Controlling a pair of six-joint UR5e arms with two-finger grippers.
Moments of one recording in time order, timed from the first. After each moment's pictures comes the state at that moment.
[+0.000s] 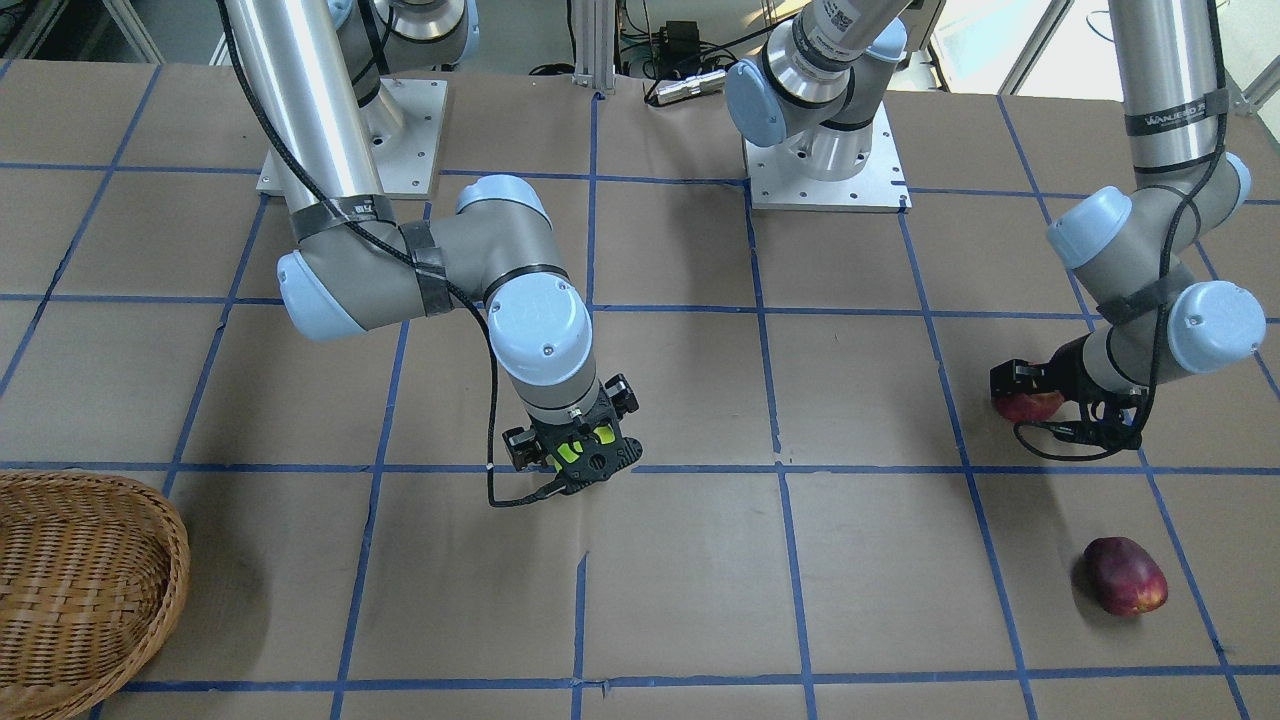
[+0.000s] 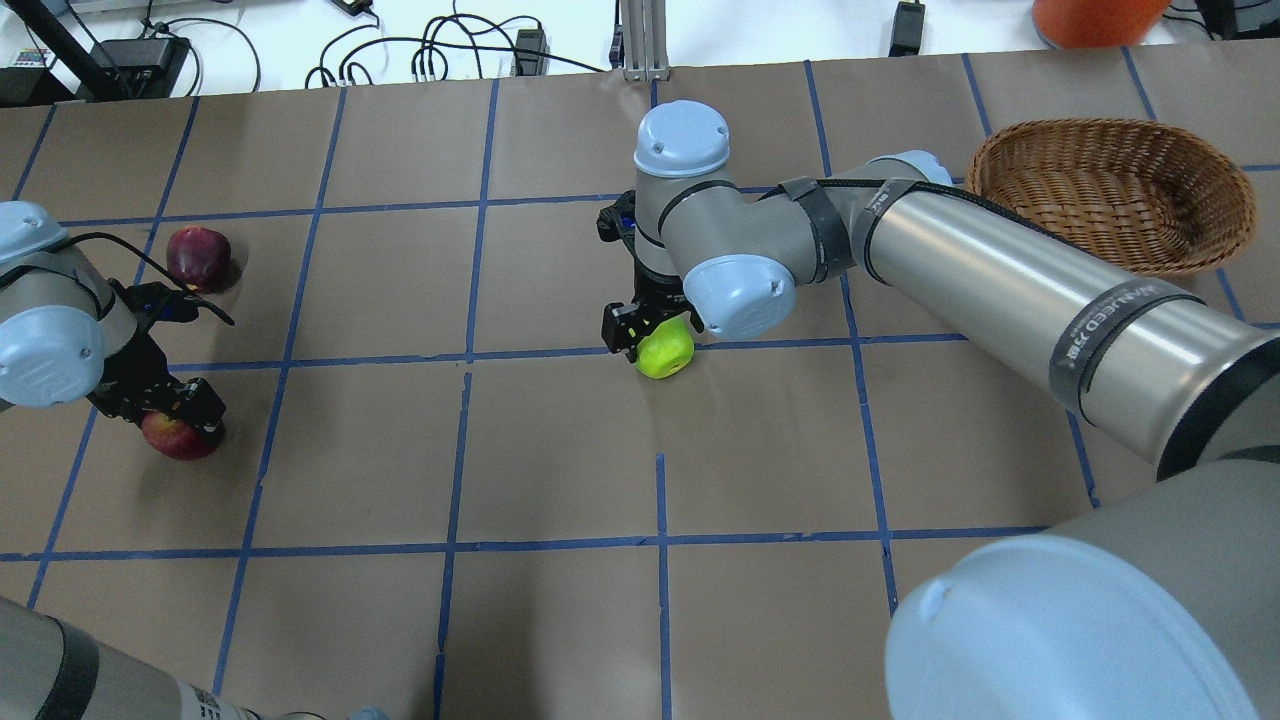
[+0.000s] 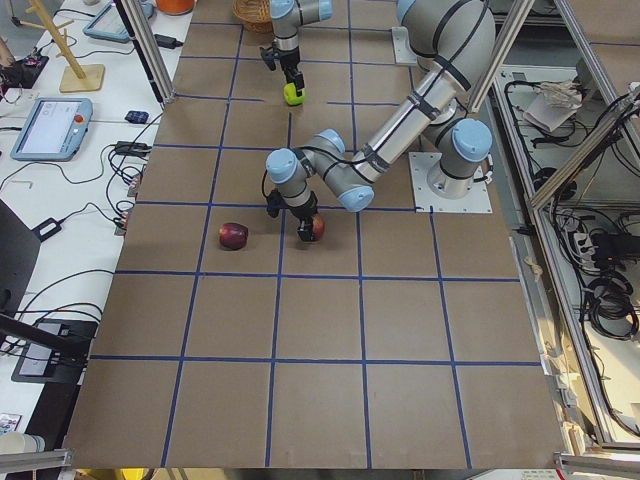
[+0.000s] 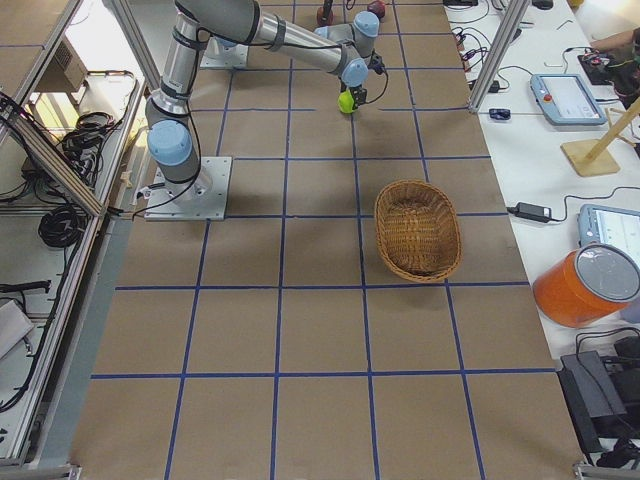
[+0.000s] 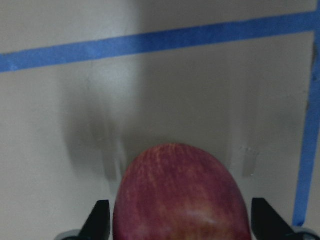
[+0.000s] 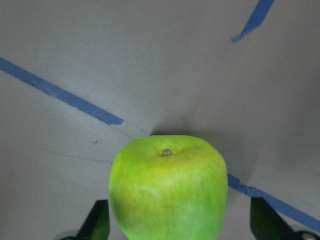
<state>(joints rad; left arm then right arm) -0.99 -1.95 -1.93 -1.03 1.75 0.69 1.91 -1.02 1.61 -2.09 -1.46 -0.13</state>
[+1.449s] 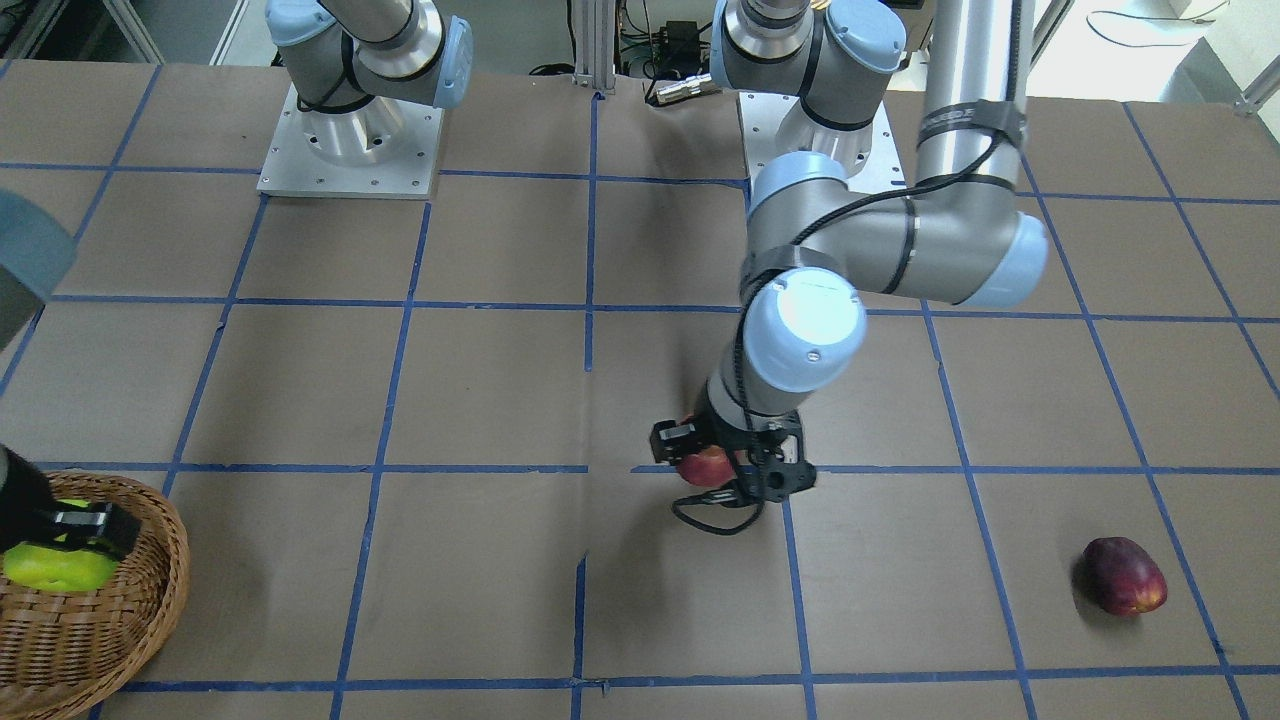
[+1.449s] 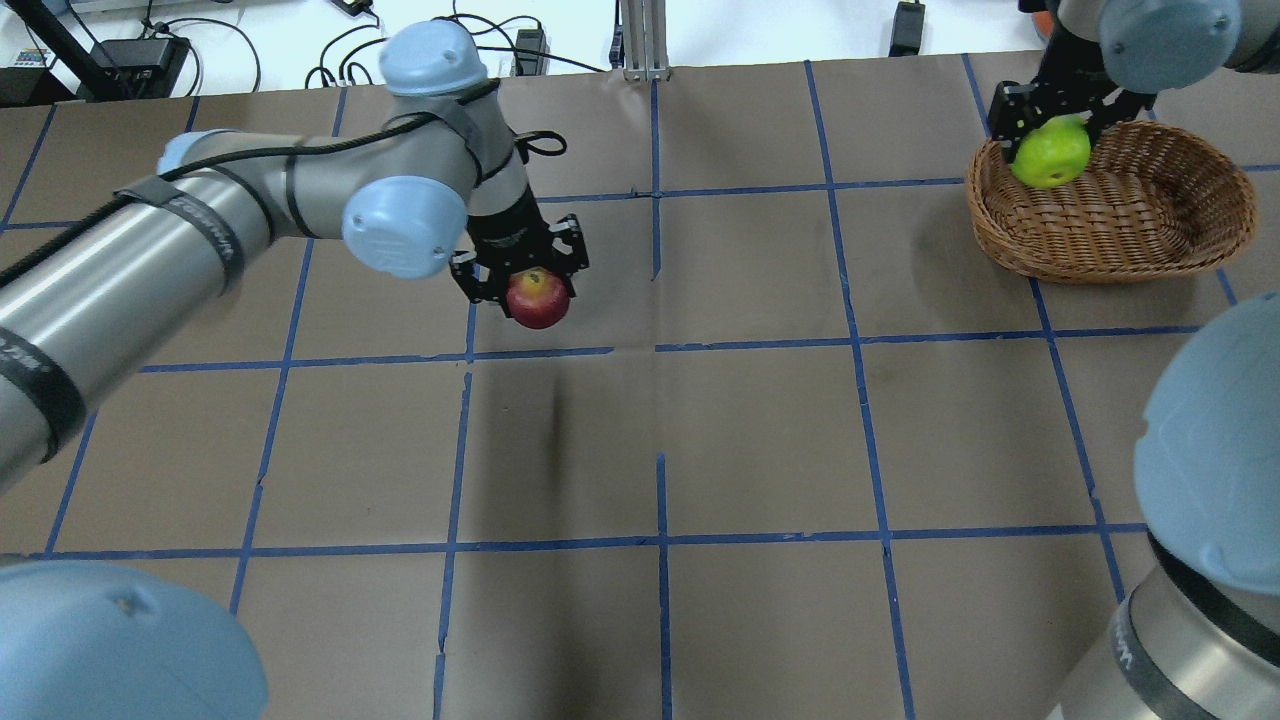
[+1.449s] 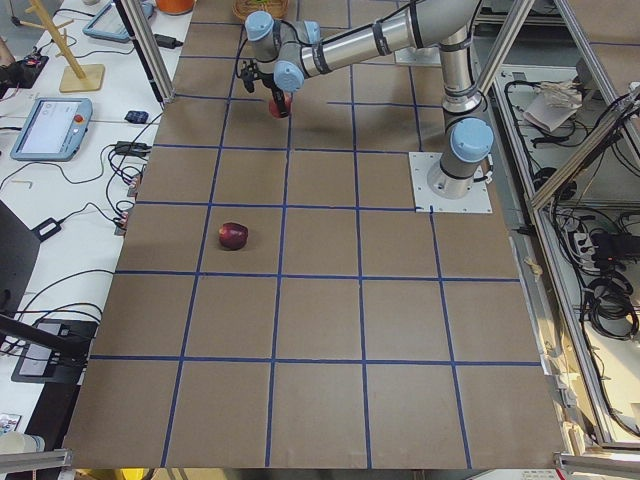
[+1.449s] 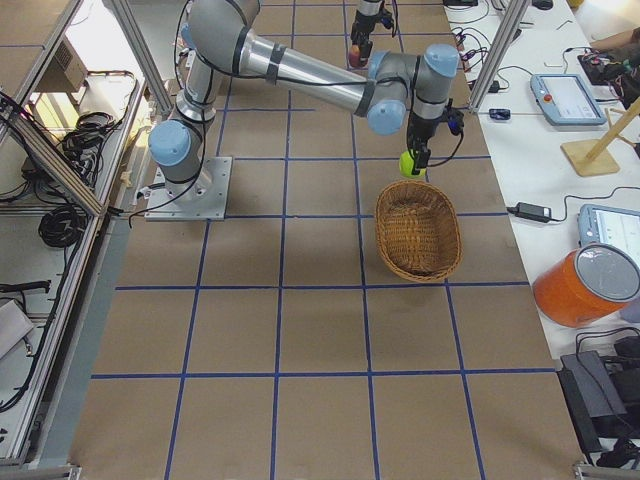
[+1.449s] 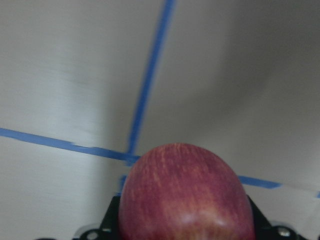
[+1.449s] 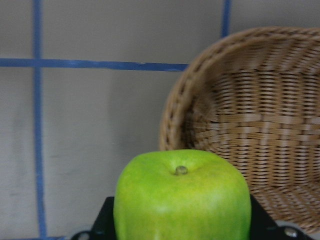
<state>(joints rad) -1.78 -2.02 -1.61 -1.17 1.47 -0.51 1.29 -1.04 1.32 -1.89 -1.74 -0.25</state>
